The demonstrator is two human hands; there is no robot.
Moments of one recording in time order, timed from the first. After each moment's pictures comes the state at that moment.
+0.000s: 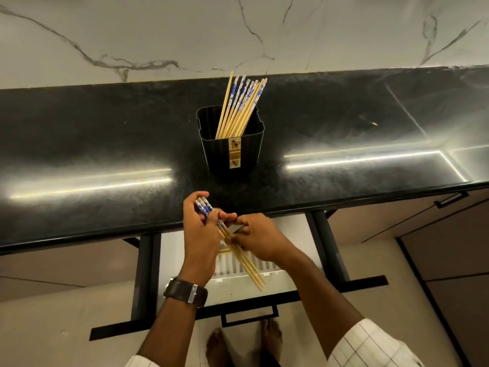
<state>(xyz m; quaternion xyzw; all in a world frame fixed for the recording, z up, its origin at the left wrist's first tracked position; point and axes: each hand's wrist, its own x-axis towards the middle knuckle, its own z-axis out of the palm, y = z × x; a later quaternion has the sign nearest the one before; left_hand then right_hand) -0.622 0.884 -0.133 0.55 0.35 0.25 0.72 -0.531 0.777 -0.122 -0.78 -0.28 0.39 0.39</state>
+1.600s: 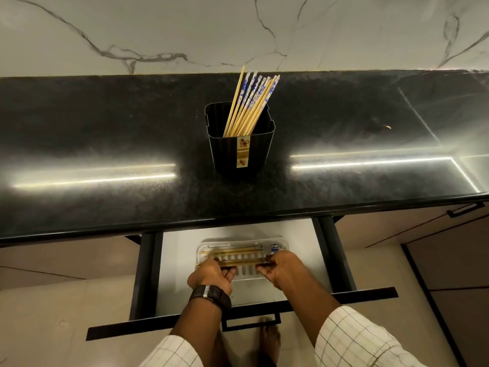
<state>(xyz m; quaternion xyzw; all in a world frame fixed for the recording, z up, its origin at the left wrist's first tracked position) -0.626 0.861 -0.223 0.12 0.68 0.14 0.71 -0.521 0.760 -0.245 -0.53 0.45 0.41 0.59</state>
